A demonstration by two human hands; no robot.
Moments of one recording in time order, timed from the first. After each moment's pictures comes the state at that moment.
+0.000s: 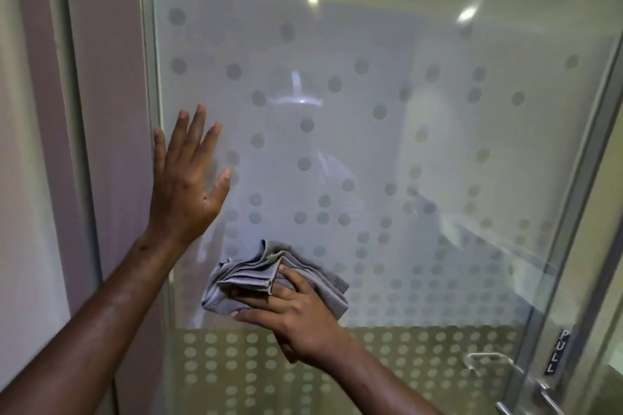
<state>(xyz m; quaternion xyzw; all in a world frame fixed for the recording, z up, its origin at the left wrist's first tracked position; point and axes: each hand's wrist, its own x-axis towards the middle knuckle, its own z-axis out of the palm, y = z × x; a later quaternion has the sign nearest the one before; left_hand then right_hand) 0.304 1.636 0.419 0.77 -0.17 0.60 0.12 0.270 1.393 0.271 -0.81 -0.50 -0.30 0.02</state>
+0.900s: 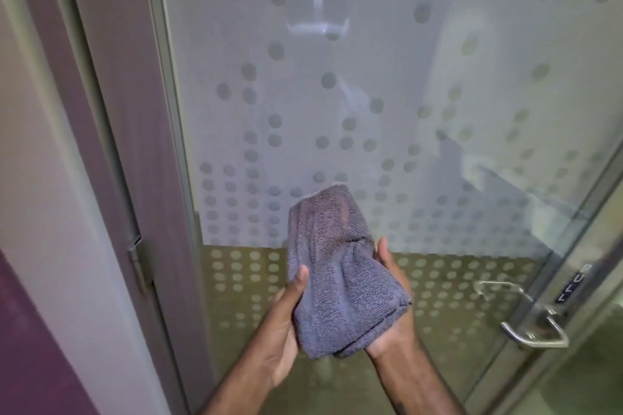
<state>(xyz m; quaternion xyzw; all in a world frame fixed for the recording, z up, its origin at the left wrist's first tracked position) 0.155 1.505 0.216 0.45 -0.07 -0.11 0.88 0.170 1.364 0.246 -0.28 -0.07 0.18 0.94</state>
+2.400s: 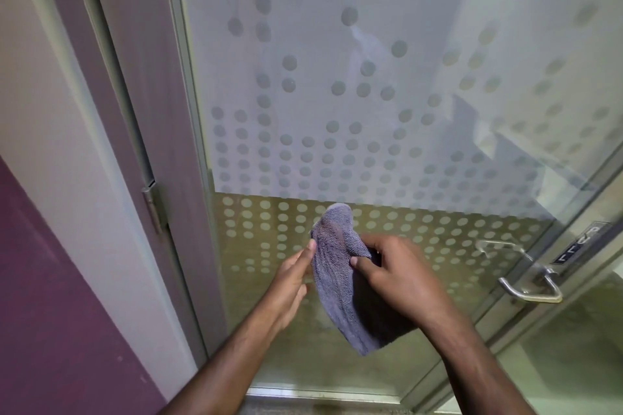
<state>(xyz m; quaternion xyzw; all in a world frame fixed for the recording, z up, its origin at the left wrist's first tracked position) 0.175 1.508 0.136 0.55 0.02 -0.13 0.83 0.141 1.330 0.246 -0.95 -0.15 -0.07 0.25</state>
